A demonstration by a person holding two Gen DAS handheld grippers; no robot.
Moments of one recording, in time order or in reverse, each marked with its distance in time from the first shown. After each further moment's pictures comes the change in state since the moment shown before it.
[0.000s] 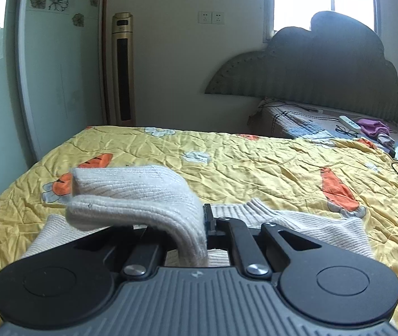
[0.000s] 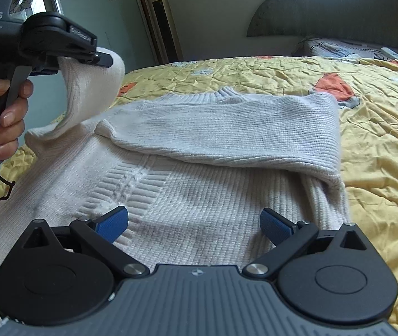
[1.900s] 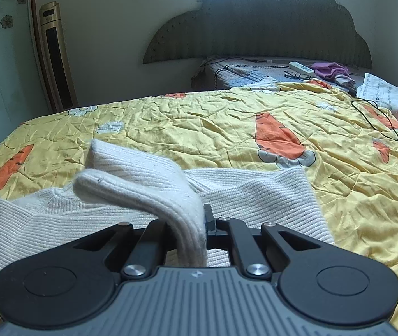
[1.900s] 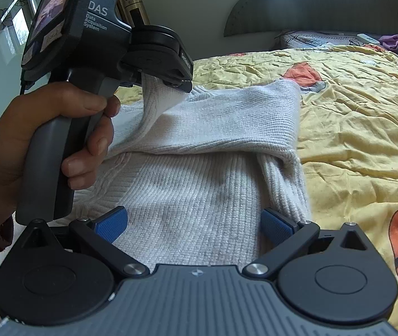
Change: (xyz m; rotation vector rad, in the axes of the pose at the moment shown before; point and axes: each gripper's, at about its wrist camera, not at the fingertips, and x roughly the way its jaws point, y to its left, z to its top) left arm 0.054 -0.123 -0.035 0.181 0.136 -0.128; right arm -0.022 -0.026 -0.019 0.089 -0.009 -0.029
